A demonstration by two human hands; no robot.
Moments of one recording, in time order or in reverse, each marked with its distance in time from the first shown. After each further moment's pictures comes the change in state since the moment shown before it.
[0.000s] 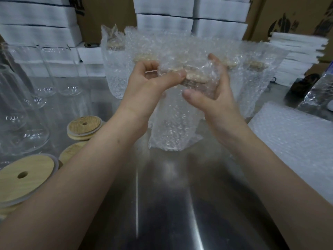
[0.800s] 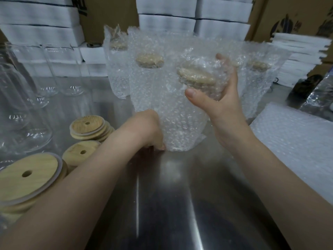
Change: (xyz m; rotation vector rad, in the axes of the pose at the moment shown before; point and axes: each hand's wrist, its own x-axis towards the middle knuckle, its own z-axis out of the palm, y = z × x) left_hand -0.003 -0.020 -0.009 1.372 -0.346 -0.462; right_hand -0.003 0.000 0.003 -0.048 0.075 -0.083
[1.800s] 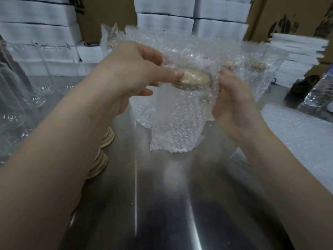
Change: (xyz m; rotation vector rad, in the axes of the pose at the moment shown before) left_hand -0.024 -0.002 -0.062 -0.876 0.309 0.381; right_hand 0.014 -0.011 -0.017 0.331 -0.072 0.181
